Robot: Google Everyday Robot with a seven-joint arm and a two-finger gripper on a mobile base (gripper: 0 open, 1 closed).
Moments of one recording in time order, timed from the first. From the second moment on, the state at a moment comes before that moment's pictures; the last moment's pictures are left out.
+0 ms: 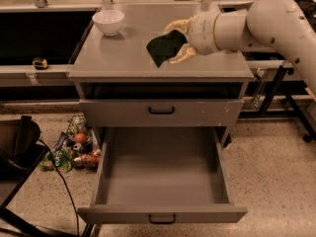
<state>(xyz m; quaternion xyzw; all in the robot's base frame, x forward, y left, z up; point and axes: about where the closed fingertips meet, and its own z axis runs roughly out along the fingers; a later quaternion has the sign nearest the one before) 0.681 -0.046 0.945 -0.73 0.39 -0.09 0.55</state>
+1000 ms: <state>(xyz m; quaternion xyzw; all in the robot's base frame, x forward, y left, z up) 0.790 -0.028 0.953 -0.64 0.45 -0.09 0.61</state>
